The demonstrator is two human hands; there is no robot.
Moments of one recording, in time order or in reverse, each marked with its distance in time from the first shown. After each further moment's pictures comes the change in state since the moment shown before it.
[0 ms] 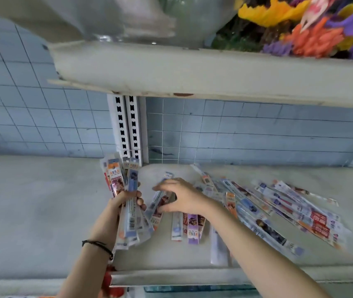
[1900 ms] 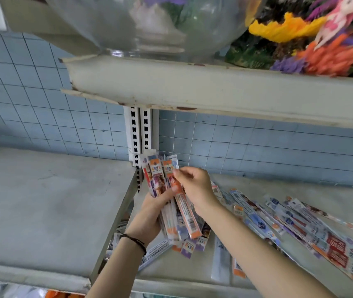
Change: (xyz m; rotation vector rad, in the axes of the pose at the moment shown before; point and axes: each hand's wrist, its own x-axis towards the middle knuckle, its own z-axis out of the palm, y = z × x) left_hand 0.005 -0.018 0.083 0.192 0.033 0.159; right_hand 0.006 -0.035 -0.022 0.801 0.570 0.270
